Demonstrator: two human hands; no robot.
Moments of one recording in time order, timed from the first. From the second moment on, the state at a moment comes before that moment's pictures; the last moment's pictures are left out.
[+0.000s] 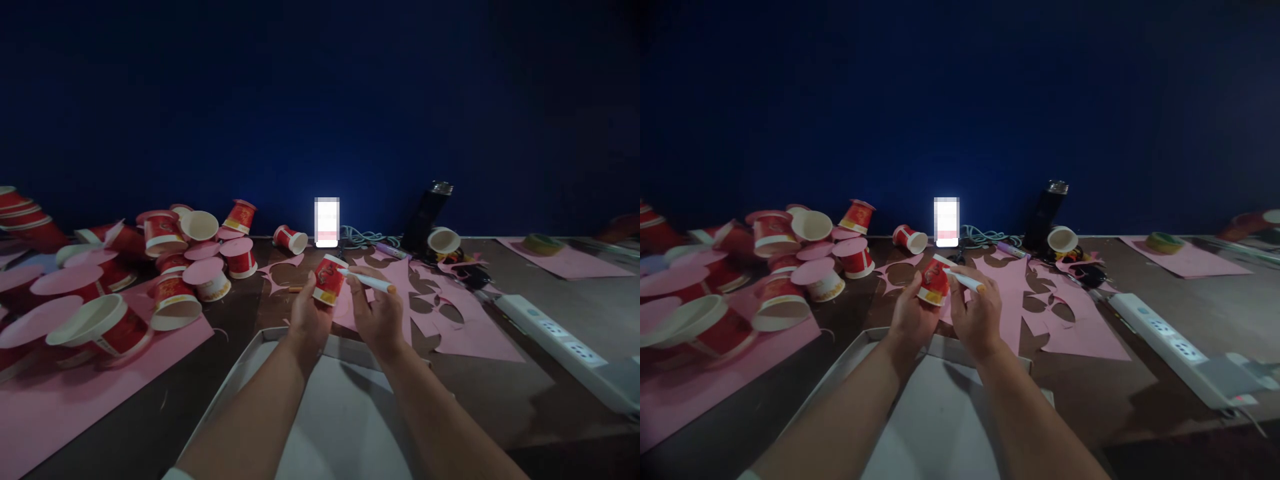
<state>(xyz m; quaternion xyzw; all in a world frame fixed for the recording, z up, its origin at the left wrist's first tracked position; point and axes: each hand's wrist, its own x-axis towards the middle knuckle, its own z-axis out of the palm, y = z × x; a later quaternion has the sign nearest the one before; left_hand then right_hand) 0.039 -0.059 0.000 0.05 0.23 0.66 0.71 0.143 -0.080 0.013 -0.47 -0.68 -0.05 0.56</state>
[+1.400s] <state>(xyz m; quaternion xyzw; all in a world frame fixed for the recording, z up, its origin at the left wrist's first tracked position) 0.038 -0.058 0.000 0.03 0.23 0.66 0.71 0.139 -0.083 0.014 -0.48 -0.69 -0.04 0.55</state>
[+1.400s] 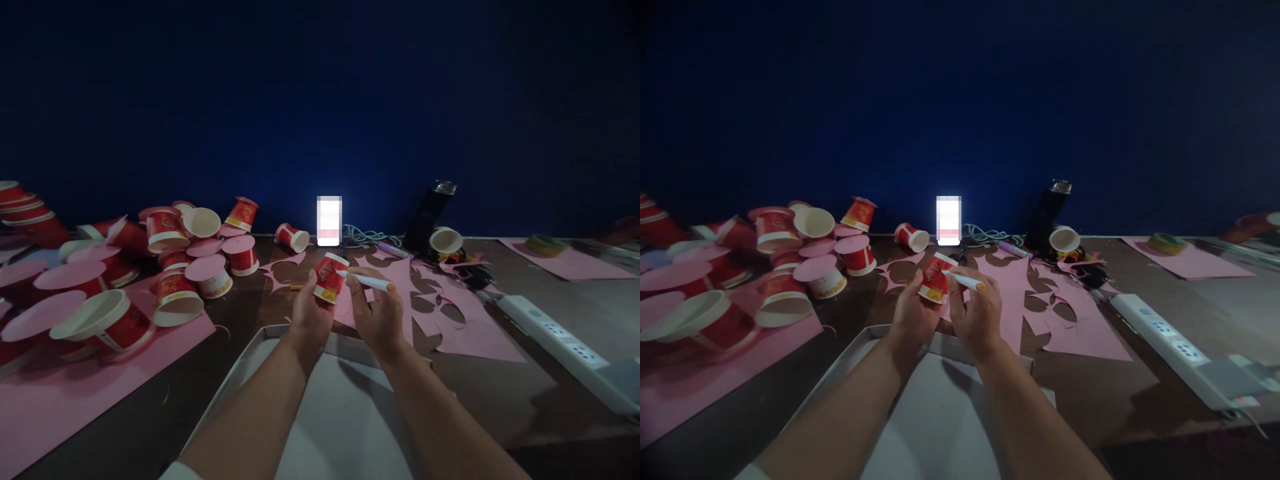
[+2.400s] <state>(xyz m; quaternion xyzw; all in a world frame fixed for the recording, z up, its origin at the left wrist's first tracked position) 0.035 -0.057 0.001 0.02 0.23 0.66 0.71 0.138 -0.081 0.014 -0.44 -0.61 0.01 0.66</state>
